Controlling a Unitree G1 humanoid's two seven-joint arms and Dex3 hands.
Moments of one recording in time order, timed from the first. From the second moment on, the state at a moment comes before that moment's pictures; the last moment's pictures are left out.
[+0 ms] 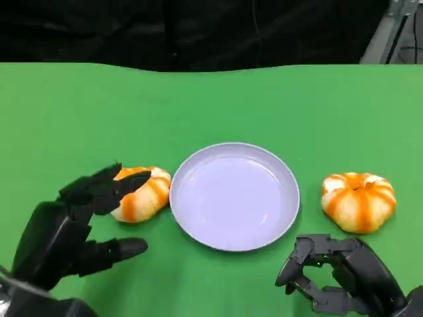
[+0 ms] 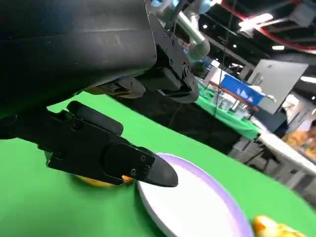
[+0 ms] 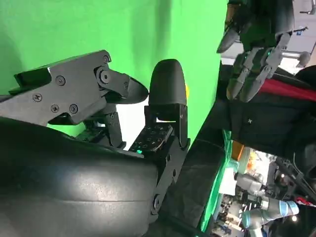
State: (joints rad) left arm -0.05 0.25 0.06 0.38 0.60 -0.84 0.18; right arm -0.01 -0.08 0.13 0.47 0.05 -0.77 0.42
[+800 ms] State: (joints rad) left arm -0.15 0.32 -0.15 0.45 0.75 -0.53 0.28; right arm -0.02 -0.08 0.12 0.48 0.05 -0.78 0.41
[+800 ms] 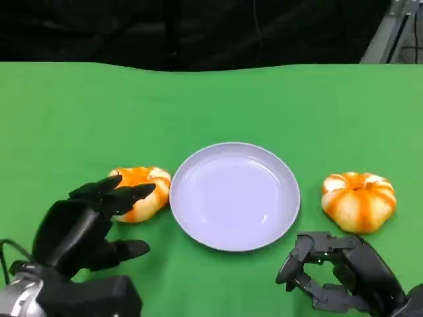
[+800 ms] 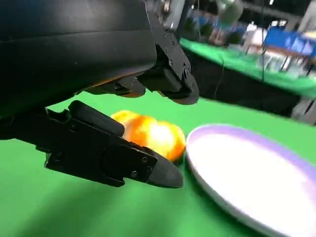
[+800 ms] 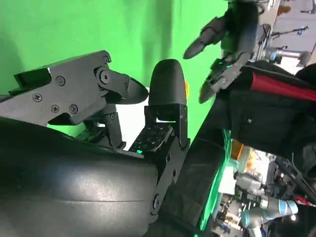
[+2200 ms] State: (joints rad) left arm -0.30 0.34 -0.27 0.65 0.70 -0.44 0.31; right arm -0.03 -0.08 0.12 0.51 0.05 -0.80 0.41
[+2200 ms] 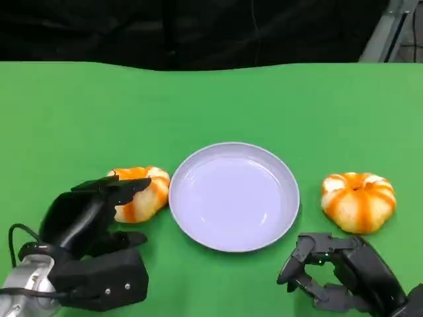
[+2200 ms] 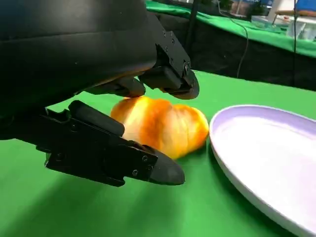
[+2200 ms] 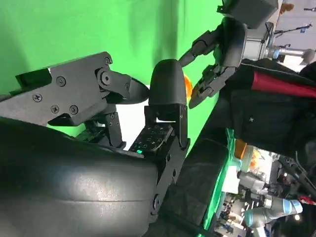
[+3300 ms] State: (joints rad) left arm -0.48 0.31 -0.37 0.95 0.71 -0.42 0.43; right arm -0.04 -0.08 0.12 0.53 0.05 -0.81 0.42
